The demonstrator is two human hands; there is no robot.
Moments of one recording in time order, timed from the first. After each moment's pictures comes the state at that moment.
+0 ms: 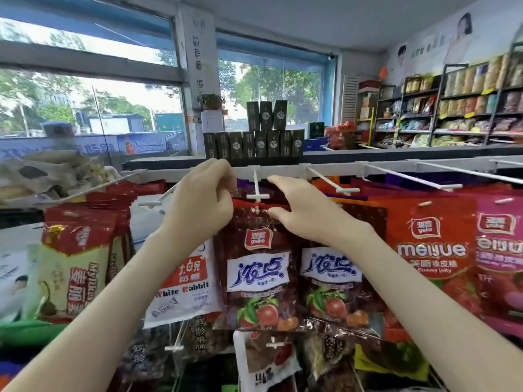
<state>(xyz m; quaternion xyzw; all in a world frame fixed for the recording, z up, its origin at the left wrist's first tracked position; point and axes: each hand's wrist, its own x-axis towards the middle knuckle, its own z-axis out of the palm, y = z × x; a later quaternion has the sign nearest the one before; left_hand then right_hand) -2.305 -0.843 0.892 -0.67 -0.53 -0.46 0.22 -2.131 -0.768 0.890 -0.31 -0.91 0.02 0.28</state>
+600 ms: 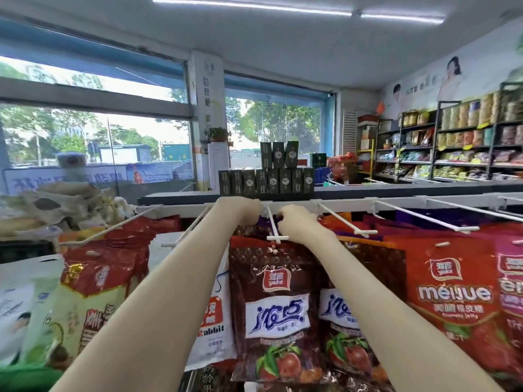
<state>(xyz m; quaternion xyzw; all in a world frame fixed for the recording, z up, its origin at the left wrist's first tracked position) -2.321 -0.731 0.947 -0.64 -0.76 0.06 0.05 -2.196 -0.708 0.912 -0.50 -0.83 0.09 0.22</state>
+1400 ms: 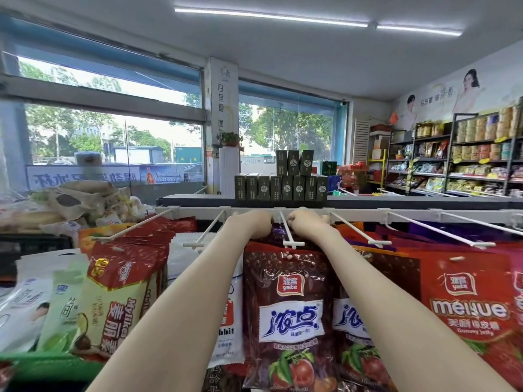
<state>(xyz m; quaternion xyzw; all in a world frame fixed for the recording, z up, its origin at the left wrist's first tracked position) -2.337 -0.715 0.923 -0.64 -0.76 -0.04 0.02 -2.211 -0.668 0.913 -0.52 -0.83 0.08 0.19</state>
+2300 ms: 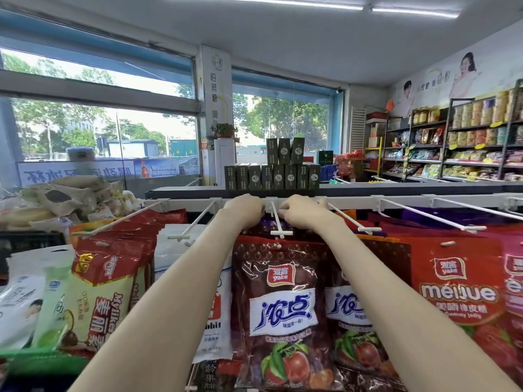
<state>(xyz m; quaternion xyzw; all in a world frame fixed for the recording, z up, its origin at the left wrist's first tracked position) -2.331 -0.725 0.926 -0.66 -0.74 -0.07 0.11 -2.193 -0.696 0.926 -0.47 -0.87 0.02 0.16</state>
